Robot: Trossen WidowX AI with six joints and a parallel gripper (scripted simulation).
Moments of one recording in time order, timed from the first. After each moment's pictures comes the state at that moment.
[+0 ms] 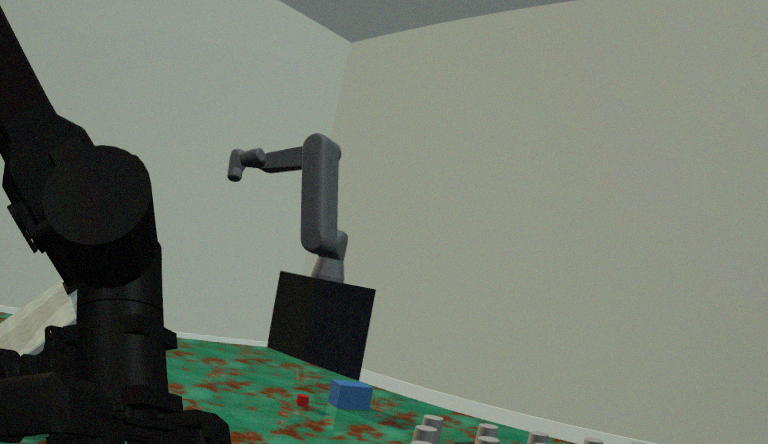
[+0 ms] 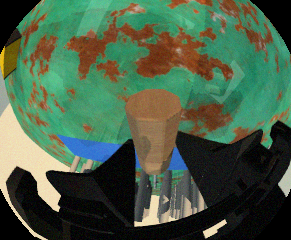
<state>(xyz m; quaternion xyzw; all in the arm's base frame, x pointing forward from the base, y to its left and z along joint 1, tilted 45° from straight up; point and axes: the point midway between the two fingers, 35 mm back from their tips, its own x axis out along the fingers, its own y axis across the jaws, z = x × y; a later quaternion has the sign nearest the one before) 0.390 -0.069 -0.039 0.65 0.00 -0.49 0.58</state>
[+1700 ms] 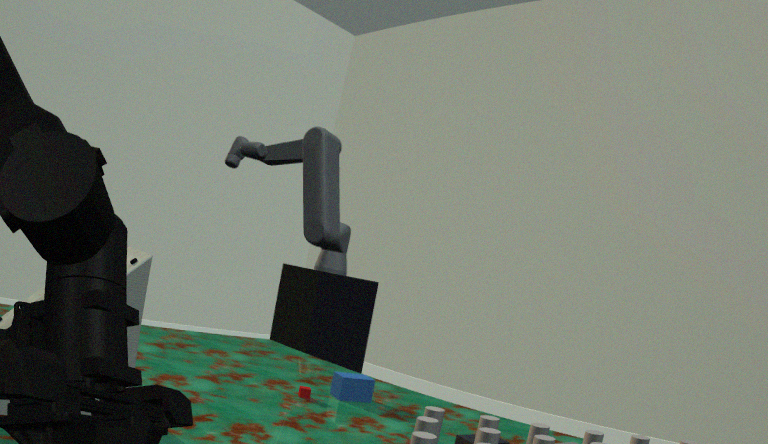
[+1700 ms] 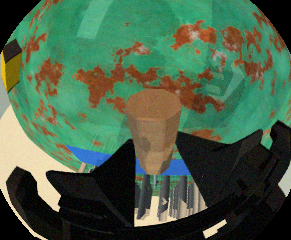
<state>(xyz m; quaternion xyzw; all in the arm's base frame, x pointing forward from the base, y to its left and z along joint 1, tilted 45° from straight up) 0.362 -0.085 -0.026 0.65 0.00 -0.49 0.58</state>
